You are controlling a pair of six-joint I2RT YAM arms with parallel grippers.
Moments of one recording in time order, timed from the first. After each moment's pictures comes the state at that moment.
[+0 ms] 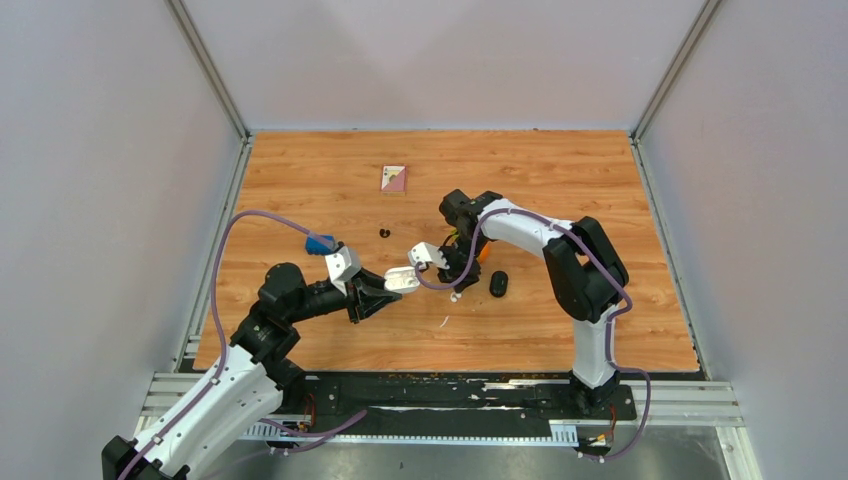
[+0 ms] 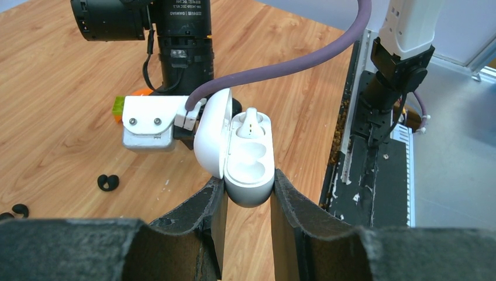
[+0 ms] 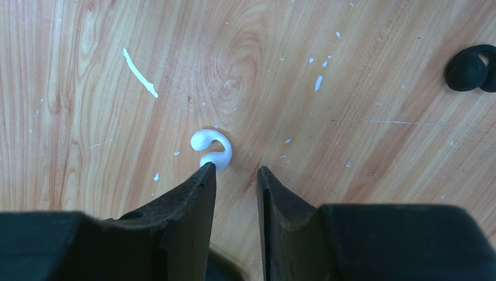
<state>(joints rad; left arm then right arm) -0.56 0.55 0.39 0.09 0.67 -0.11 0.66 1.98 1.43 -0.97 -0.52 -1.25</state>
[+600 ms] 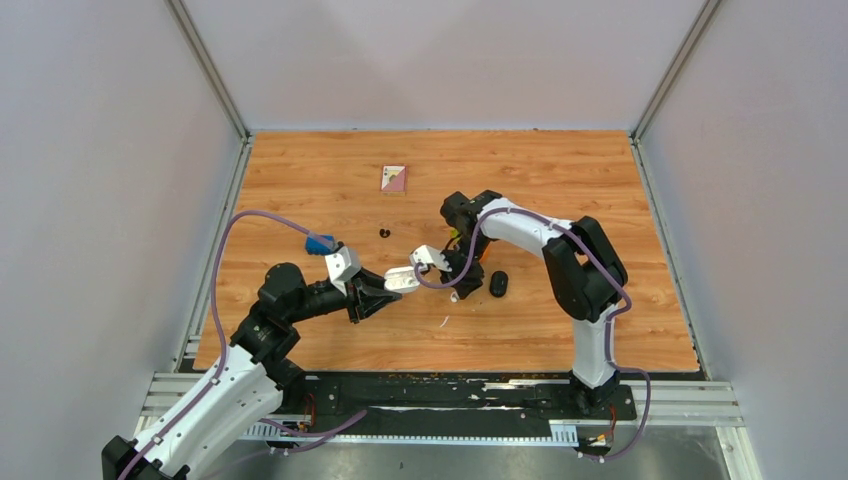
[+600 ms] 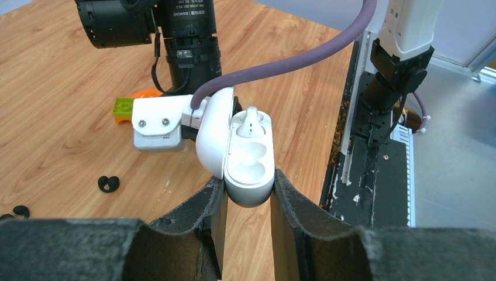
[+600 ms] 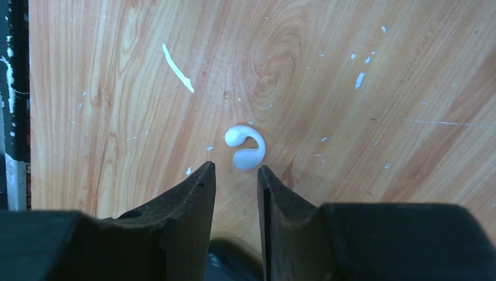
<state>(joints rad) -0.56 0.55 0.39 0.09 0.67 -0.11 0.66 1.98 1.43 -1.04 -0.54 -1.25</state>
